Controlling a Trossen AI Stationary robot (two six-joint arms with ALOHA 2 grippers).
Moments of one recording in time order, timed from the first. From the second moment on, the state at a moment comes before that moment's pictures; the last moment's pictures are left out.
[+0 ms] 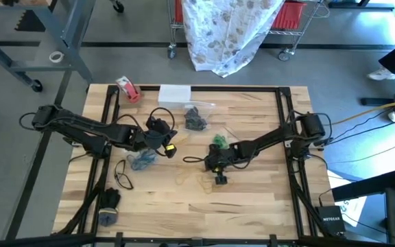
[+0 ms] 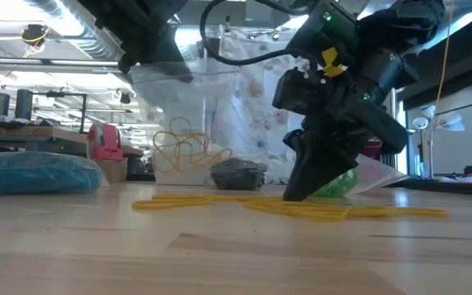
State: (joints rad) left arm -0.15 1.28 0.84 -0.25 -0.65 -0.53; right arm 0.18 1.87 0.86 0.00 -0.06 0.02
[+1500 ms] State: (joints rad) left arm -0.18 1.37 0.84 -0.08 -0.61 -0.55; right arm 0.15 1.62 1.18 -0.04 0.22 -0.09
